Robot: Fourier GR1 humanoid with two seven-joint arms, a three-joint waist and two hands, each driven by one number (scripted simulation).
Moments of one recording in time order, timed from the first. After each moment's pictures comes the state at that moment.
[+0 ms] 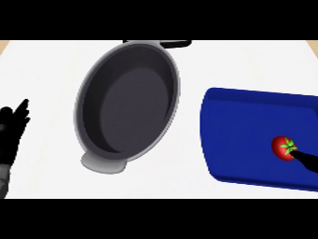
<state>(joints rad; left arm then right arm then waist) -0.10 0.52 -0.07 -1.33 0.08 0.25 0.29 0.10 -0.84 0.28 -1.66 0.23 -0.79 0.62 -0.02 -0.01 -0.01</state>
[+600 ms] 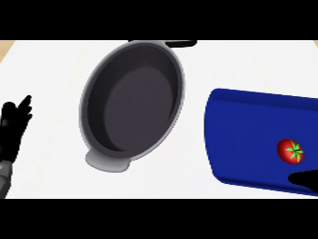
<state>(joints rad) -0.11 0.51 -0.08 -1.38 0.06 0.25 0.34 0.00 -1.05 0.33 -2.00 0.07 -0.38 1.13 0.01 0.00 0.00</state>
